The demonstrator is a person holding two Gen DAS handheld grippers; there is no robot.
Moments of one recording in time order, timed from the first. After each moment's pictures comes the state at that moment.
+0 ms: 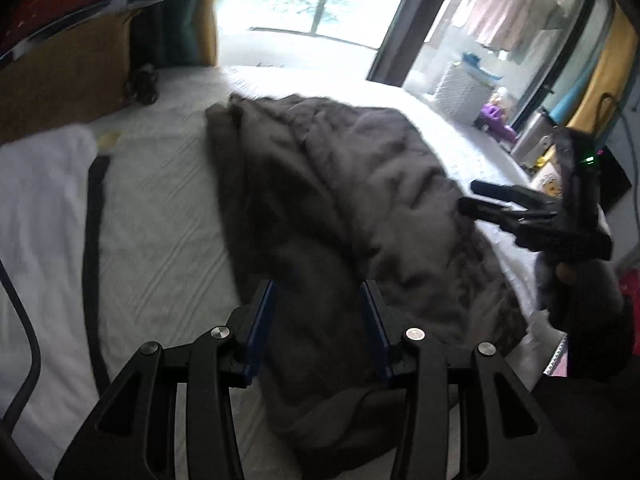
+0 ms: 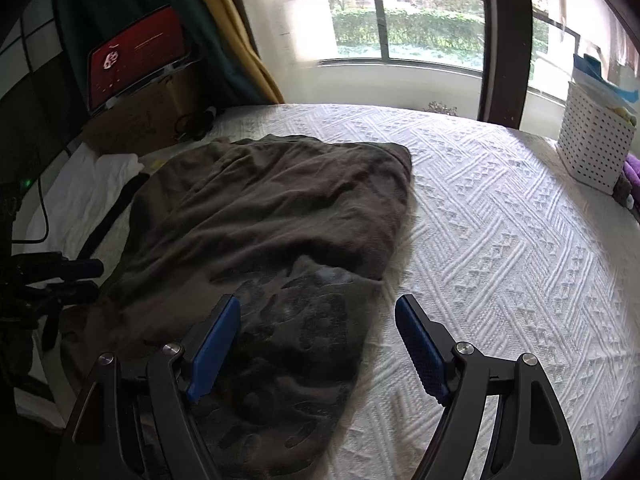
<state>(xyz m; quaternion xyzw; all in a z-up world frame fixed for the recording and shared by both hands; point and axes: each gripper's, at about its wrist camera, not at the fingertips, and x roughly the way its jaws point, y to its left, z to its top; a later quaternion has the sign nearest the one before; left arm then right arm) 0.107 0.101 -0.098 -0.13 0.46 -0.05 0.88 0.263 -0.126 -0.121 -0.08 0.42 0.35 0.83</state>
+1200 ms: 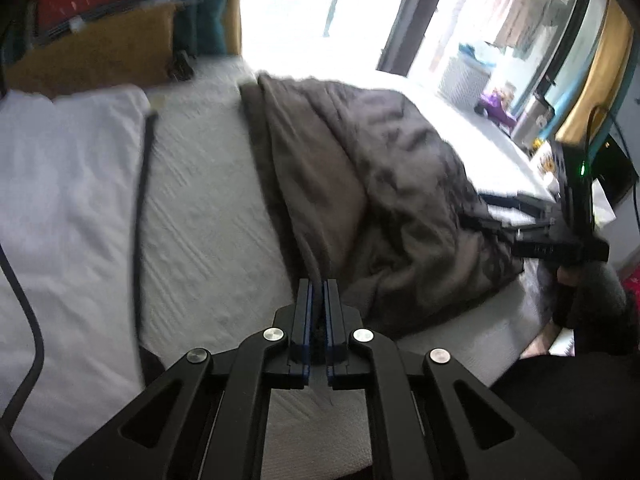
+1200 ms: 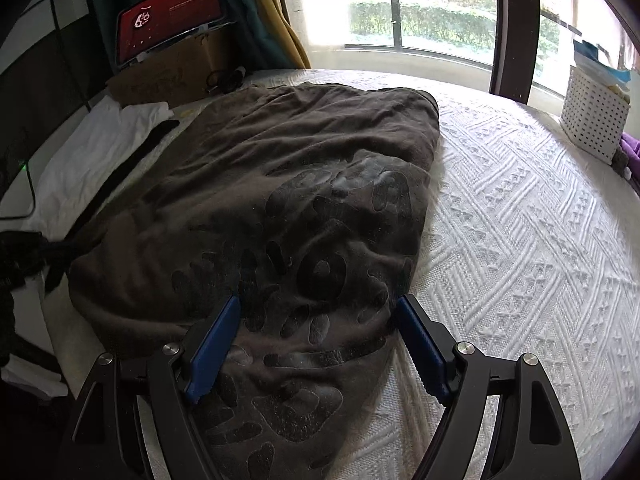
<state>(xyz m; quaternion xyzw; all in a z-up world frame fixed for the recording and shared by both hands) 0.029 0.095 -0.089 -0.11 0.44 -0.02 0.89 0.196 -0.137 -0.149 -0.10 0.43 0.36 0.82</state>
